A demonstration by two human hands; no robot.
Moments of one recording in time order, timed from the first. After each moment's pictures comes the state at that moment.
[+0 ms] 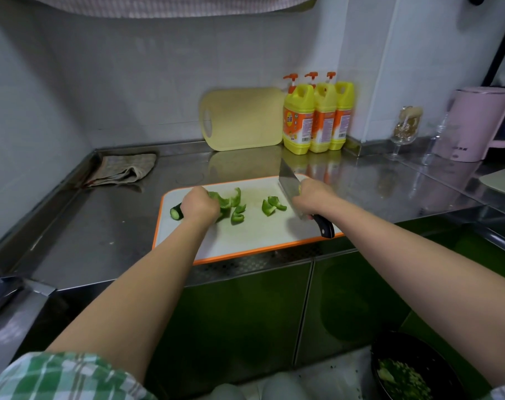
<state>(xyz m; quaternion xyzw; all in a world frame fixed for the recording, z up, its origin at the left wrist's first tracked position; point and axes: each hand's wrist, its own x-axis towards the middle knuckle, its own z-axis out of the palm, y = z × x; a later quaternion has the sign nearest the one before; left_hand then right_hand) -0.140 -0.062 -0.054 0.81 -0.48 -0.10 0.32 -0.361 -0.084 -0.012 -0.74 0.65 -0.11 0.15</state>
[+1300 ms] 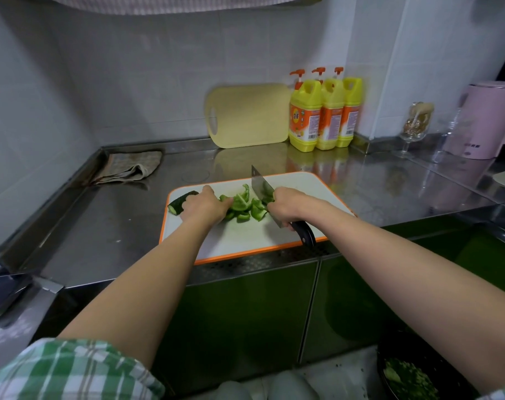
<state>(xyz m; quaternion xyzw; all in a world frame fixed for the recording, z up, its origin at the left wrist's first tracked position) -0.128 -0.069 -0.060 0.83 -0.51 -0.12 0.19 -0.315 -0.066 -0.010 -0.80 0.57 -0.01 0.18</state>
